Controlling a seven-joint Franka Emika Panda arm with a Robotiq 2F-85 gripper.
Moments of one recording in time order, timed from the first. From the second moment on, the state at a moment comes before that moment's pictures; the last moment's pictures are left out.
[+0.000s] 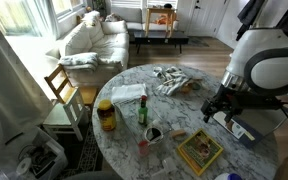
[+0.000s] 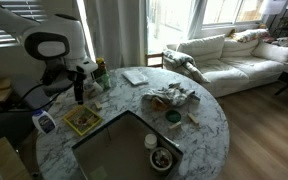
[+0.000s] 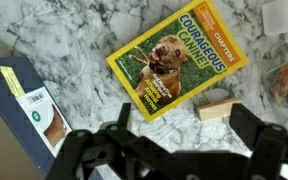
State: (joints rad) arm -0.04 -0.11 0.01 -2.48 0.14 2.30 0.45
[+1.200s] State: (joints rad) arm -0.08 0.11 -0.06 -2.38 0.31 2.30 0.61
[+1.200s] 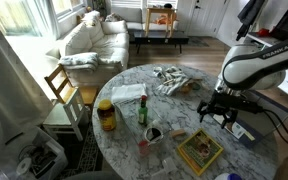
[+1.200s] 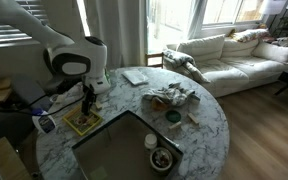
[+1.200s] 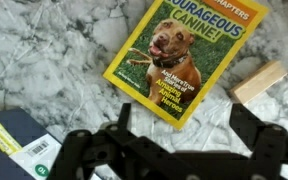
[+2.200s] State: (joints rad) arm -0.07 0.44 -0.06 -2.14 0.56 2.08 0.49
